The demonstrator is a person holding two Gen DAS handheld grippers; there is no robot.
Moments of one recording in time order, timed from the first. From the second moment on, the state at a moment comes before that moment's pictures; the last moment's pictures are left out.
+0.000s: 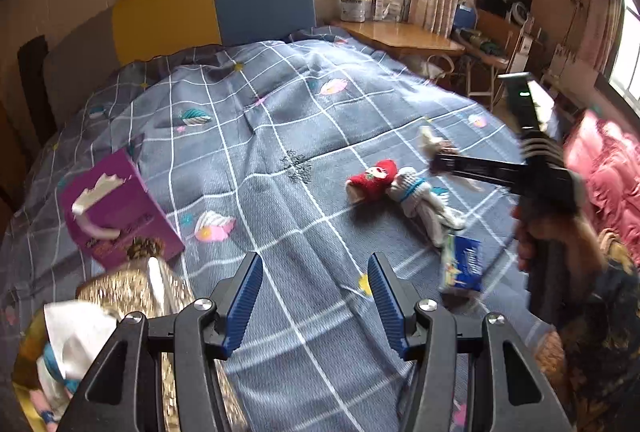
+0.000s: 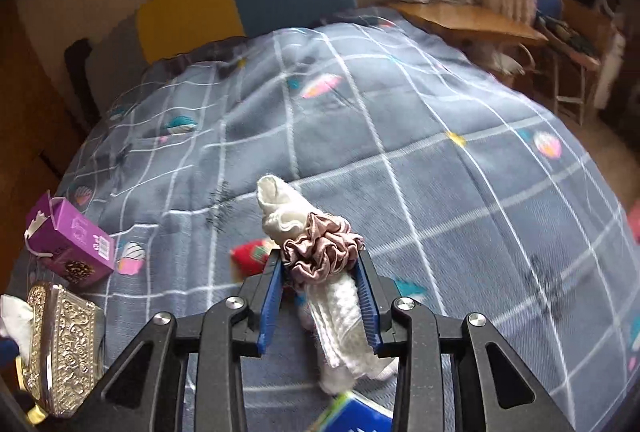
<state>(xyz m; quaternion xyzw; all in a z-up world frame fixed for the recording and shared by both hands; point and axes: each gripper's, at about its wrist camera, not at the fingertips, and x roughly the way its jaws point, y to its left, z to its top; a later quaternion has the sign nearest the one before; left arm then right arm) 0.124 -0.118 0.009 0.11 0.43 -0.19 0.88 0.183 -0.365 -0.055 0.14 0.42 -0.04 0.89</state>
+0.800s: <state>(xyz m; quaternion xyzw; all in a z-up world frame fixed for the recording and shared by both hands) 0.233 -0.283 -0.105 0.37 0.42 -0.33 0.76 0.177 -0.396 -0.061 0.23 0.42 -0.05 0.88</state>
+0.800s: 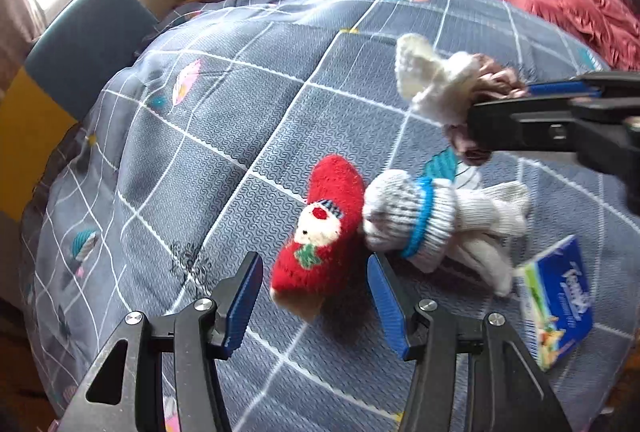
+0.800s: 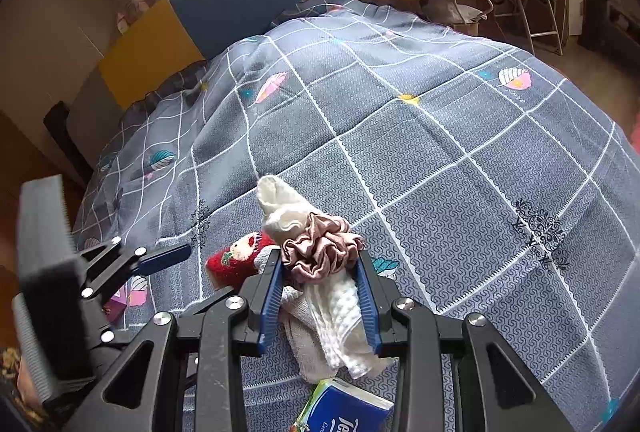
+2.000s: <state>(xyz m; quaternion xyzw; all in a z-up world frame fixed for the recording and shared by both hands) 0.324 0.054 0.079 -0.01 0.43 0.03 0.90 0.185 -0.323 -0.067 0.08 0.44 0.04 0.89</state>
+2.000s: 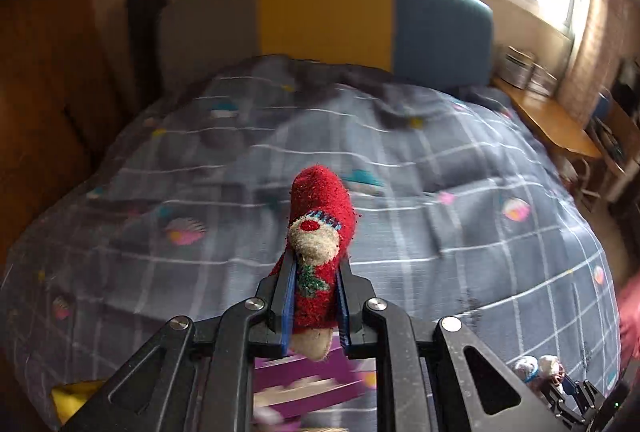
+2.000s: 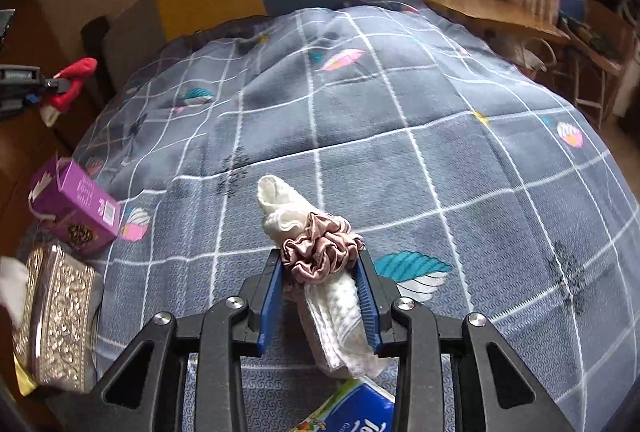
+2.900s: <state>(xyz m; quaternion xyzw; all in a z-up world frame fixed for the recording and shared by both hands) 0.028 0.316 -0.040 -0.22 0.43 0.16 0.86 0.174 -0.224 -0.116 -0.11 0.50 0.12 0.85</state>
